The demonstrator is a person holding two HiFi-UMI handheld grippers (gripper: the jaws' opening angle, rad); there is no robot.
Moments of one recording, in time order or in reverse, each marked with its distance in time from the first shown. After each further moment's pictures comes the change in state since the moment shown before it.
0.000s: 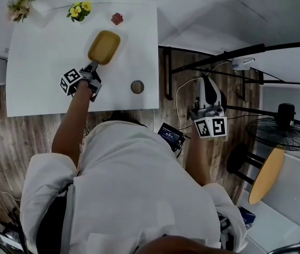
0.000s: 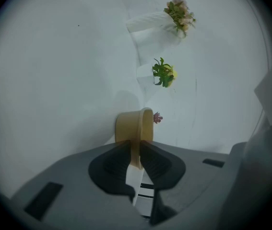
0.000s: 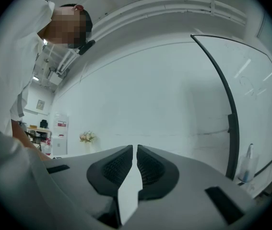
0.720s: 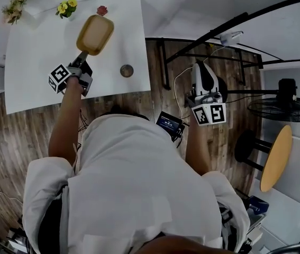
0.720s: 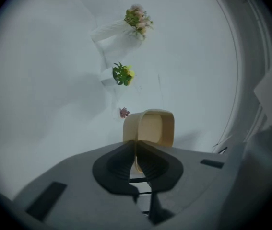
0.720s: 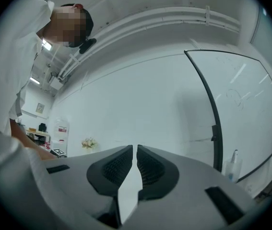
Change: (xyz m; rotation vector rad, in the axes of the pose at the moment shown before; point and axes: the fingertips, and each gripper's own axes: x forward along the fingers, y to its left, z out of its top) left arm -0.054 -0.098 -0.043 0.201 -0.016 -0.187; right arm -0.083 -0.008 0.025 0.002 -0.087 -0.025
